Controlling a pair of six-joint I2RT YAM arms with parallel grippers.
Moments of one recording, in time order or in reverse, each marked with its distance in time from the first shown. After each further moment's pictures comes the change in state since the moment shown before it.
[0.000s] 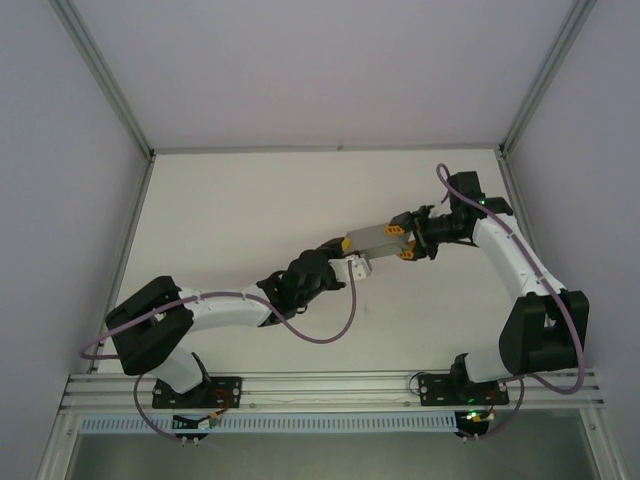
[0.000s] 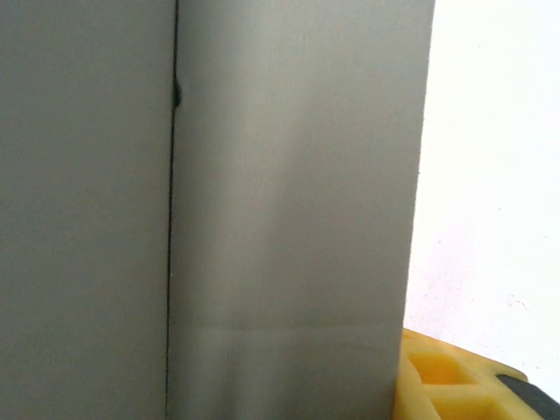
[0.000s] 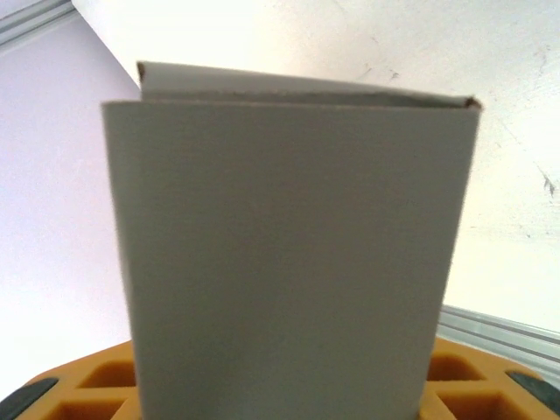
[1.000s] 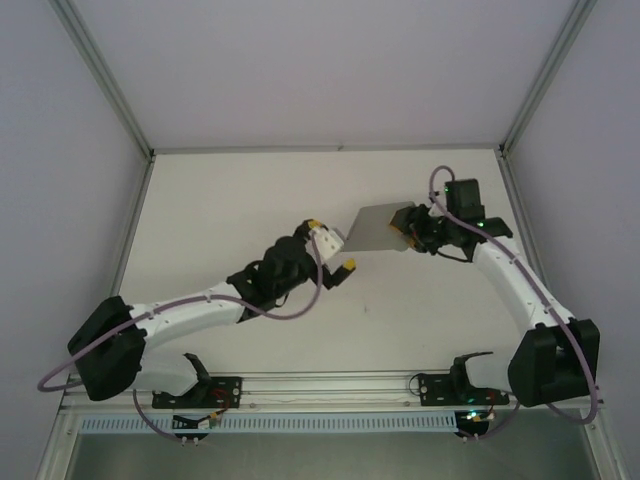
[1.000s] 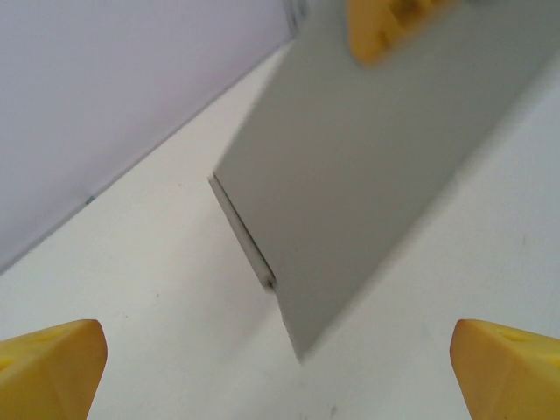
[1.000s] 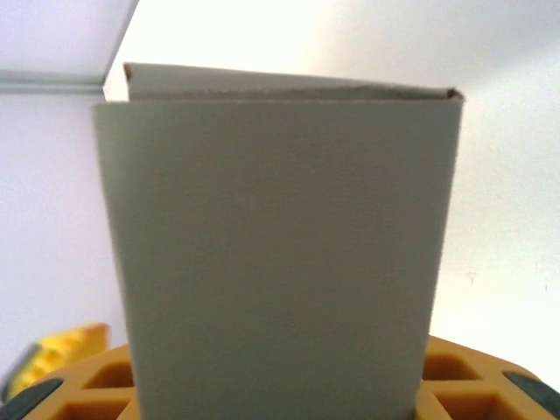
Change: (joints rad) left arm 0.055 -0.207 -0.008 -0.238 0.104 -0.414; right arm 0.040 -0.158 -0.145 0.325 0.310 -0.059
